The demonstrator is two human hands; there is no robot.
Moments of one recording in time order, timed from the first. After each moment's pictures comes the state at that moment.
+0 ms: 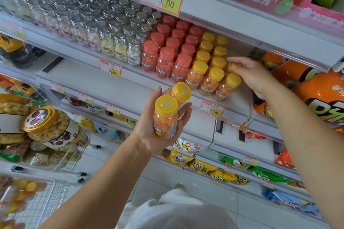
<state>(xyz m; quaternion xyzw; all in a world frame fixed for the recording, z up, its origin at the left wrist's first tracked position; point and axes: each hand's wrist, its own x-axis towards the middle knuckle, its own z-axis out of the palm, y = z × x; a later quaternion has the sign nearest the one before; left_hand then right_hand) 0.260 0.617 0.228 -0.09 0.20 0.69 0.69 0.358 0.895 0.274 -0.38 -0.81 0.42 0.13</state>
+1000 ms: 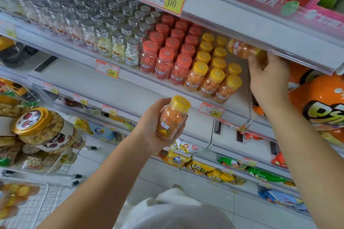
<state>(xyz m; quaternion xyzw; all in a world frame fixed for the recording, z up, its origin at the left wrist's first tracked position) 0.254 0.626 0.228 -0.13 0.36 0.67 0.64 0.372 0.835 0.304 -0.40 -0.84 0.14 0.34</state>
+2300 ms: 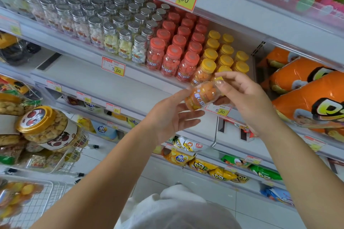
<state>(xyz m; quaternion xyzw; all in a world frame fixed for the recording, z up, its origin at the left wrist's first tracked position) 0.248 0.631 0.242 0.04 0.45 0.67 0.59 0.372 0.753 0.296 -0.31 -0.77 0.52 0.20</state>
